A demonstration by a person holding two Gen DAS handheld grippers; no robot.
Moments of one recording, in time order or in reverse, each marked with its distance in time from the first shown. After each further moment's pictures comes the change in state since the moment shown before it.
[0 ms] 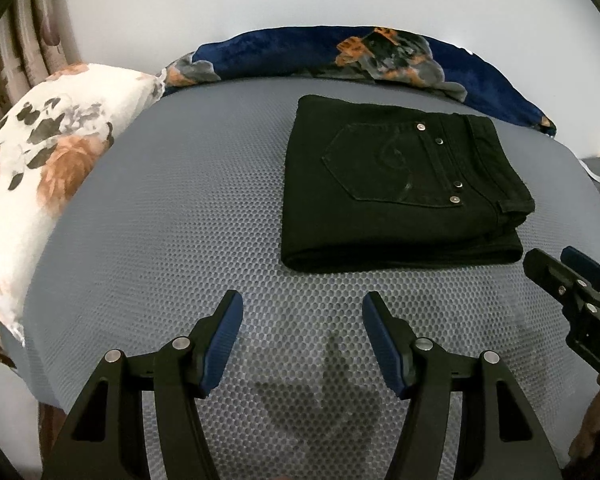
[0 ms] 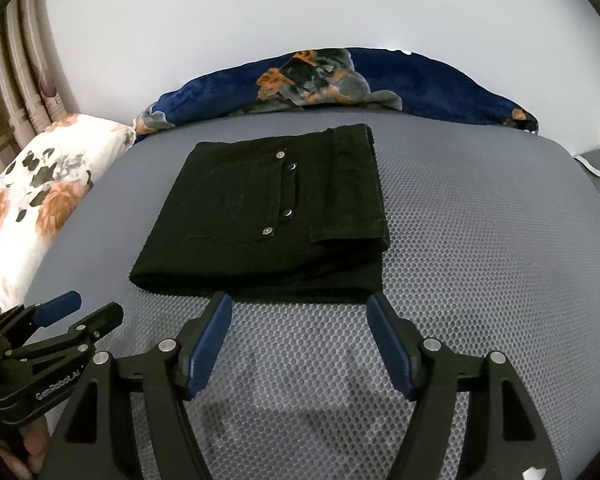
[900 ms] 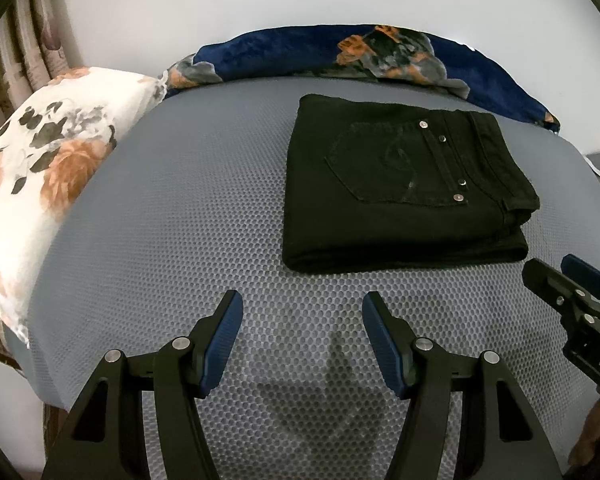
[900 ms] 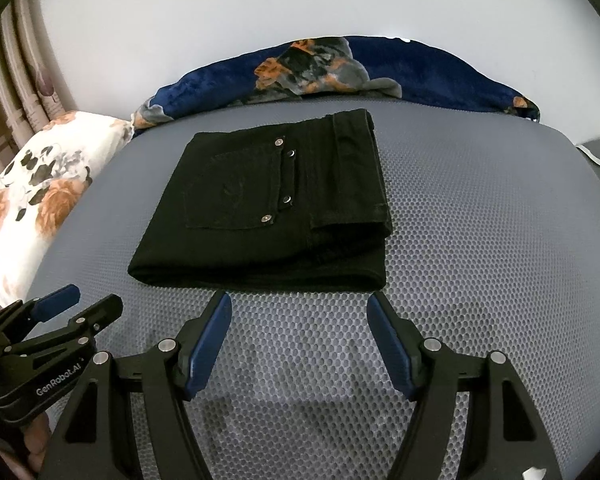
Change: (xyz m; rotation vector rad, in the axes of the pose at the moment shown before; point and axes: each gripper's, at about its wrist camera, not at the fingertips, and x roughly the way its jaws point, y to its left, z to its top) left arm 0.004 -0.004 0.001 0.011 0.007 0.013; right arm 0.005 -0.002 -0.004 0.021 0.032 0.004
